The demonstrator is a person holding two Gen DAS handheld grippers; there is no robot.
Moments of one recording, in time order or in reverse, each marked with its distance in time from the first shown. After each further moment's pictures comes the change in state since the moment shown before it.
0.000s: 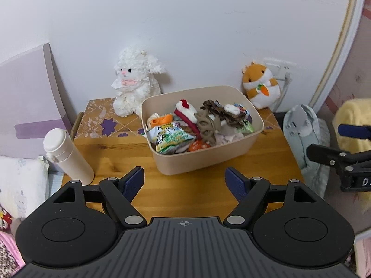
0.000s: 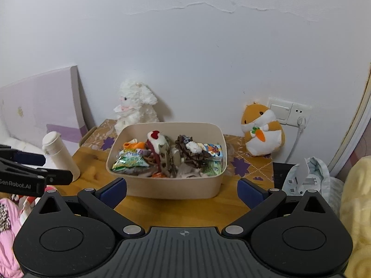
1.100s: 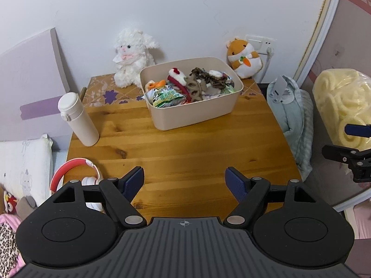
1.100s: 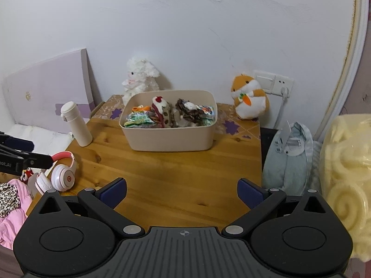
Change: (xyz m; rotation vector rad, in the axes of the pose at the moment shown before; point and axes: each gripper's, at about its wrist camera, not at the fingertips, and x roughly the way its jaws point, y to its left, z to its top) left arm -0.084 -0.007 -0.066 0.017 0.095 -0.028; right arm -0.091 -0.001 -0.069 0.040 0.097 -0.017
